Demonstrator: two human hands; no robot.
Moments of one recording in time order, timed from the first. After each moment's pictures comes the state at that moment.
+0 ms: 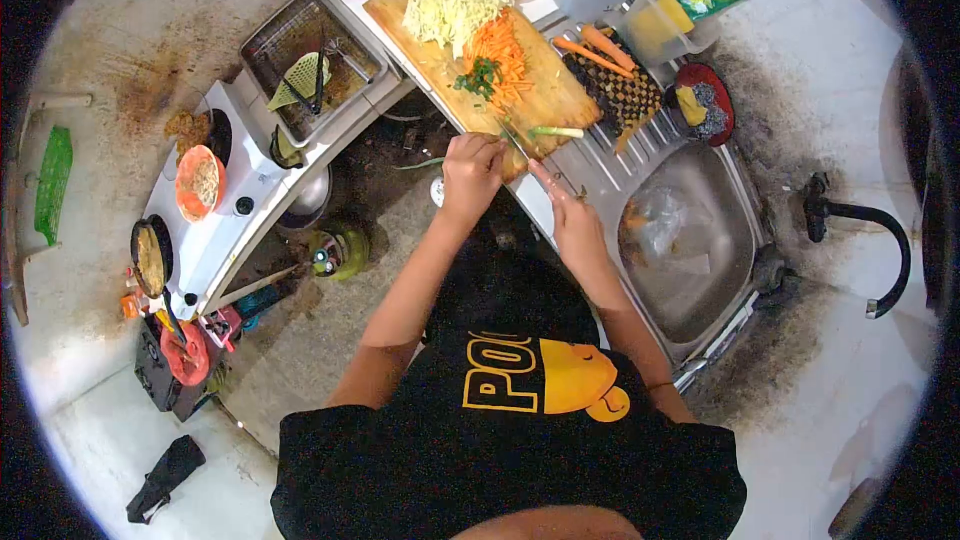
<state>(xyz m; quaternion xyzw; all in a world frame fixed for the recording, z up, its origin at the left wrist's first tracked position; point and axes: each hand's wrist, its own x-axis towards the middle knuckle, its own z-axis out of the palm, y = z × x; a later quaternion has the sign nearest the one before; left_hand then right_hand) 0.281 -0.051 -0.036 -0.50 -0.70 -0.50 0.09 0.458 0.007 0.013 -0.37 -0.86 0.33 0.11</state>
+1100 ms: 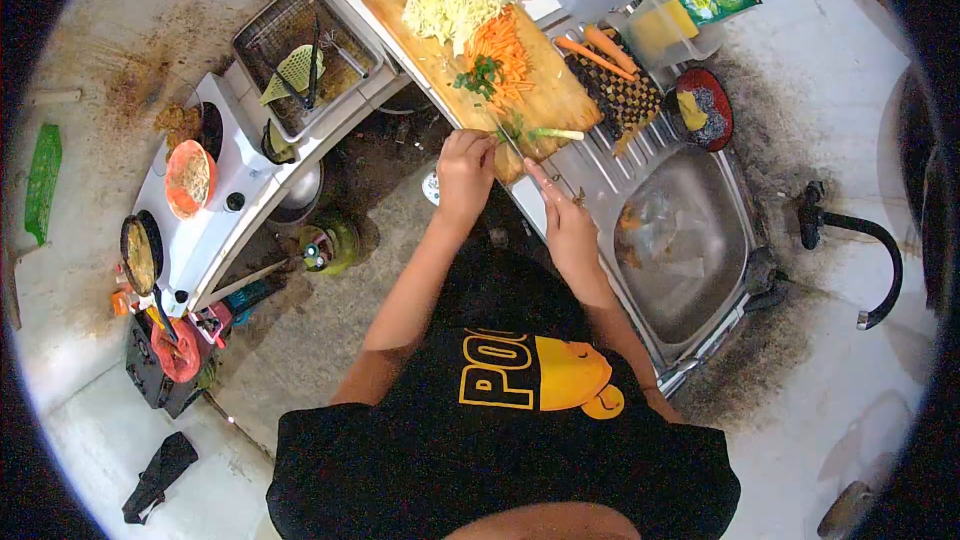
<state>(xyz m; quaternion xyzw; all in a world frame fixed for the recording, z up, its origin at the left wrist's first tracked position) 0.280 -0.052 -0.039 -0.44 -0.74 -0.50 0.06 0.447 0.001 0.014 -0.36 -0.86 0.32 0.17</state>
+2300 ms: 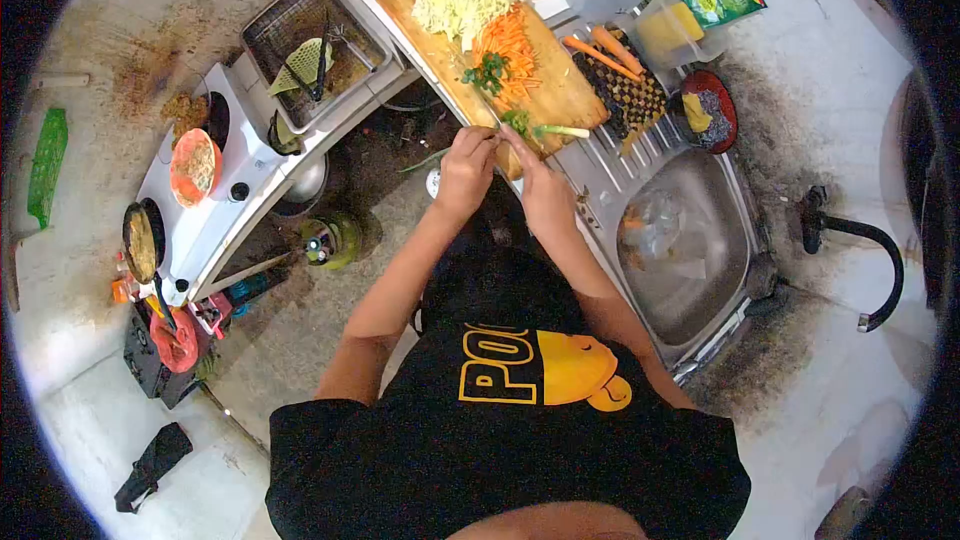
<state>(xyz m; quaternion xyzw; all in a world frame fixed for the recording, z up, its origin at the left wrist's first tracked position) 0.272 -0.065 -0.045 -0.52 -0.70 -0.49 0.05 0.395 0.009 0.020 -0.41 -0.86 0.29 0.02</state>
